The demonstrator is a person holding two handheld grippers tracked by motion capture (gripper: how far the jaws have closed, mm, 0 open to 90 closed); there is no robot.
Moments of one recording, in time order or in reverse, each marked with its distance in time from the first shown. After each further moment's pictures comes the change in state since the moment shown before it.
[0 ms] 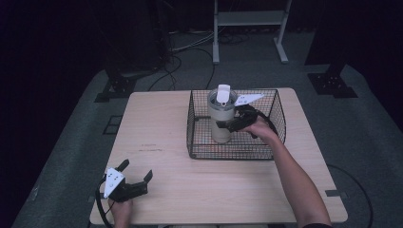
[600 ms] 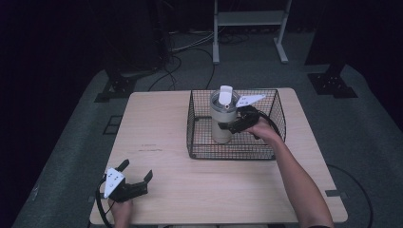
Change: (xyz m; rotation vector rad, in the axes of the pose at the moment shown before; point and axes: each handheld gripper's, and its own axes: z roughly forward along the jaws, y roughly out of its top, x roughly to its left) left arm 0.000 0.000 0.000 -0.001 -0.001 0.002; right arm 0.003 -0.001 -0.007 0.023 -0.014 -0.020
